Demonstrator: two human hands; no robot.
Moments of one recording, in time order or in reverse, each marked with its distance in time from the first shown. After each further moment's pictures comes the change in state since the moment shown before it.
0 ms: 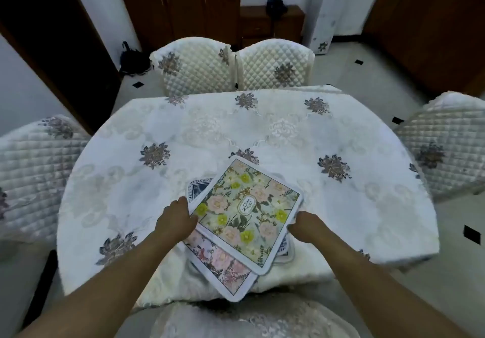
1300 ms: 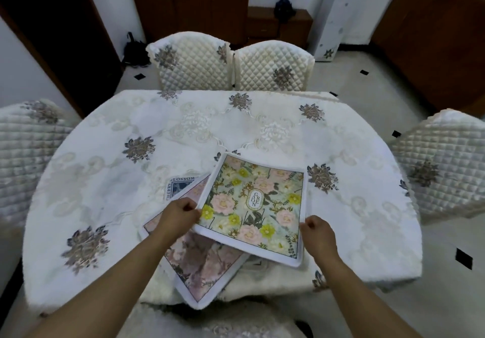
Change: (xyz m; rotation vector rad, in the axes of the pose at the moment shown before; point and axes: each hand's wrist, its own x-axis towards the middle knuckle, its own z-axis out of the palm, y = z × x) left_hand -0.005 0.065 0.015 -0.686 -0.028 -0.143; right_hand 0.018 0.077 -0.014 0.396 0.399 0.038
